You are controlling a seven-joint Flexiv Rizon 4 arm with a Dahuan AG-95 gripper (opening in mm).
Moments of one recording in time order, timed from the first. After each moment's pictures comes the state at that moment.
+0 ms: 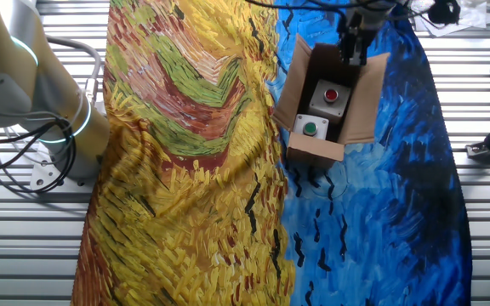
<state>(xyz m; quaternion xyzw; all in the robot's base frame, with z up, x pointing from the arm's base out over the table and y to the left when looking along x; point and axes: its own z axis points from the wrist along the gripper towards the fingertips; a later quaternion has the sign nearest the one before) 0.555 0.128 0.176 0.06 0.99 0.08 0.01</state>
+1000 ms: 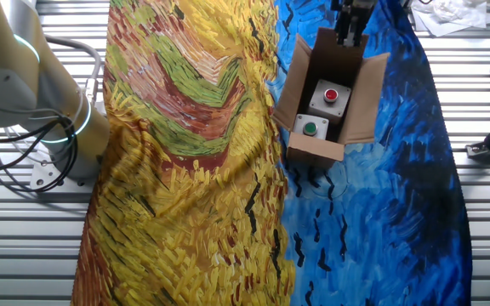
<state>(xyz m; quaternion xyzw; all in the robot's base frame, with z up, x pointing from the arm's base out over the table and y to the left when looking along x) 0.553 0.157 0.175 0.09 0.99 0.07 0.01</state>
